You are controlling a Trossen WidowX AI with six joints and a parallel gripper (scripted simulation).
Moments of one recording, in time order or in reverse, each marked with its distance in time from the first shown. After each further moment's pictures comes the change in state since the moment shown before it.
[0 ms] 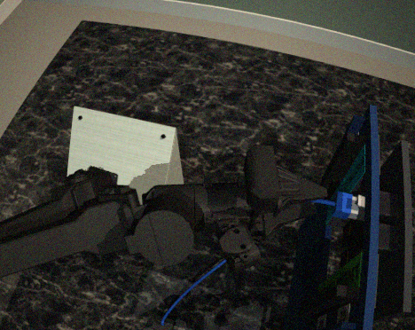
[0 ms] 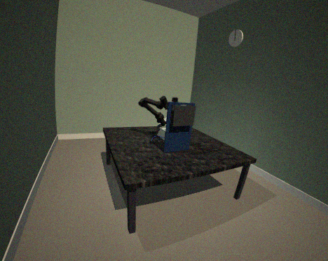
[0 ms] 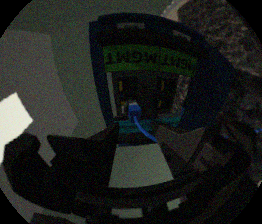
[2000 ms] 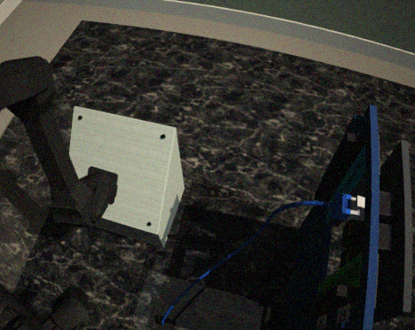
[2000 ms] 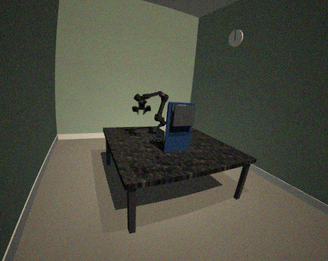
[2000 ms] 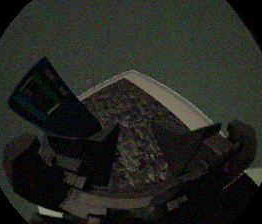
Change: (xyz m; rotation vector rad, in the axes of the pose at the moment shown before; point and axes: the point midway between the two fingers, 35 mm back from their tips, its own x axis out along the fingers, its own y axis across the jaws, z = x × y) arm -0.308 -0.080 0.192 -1.085 -0.162 -0.969
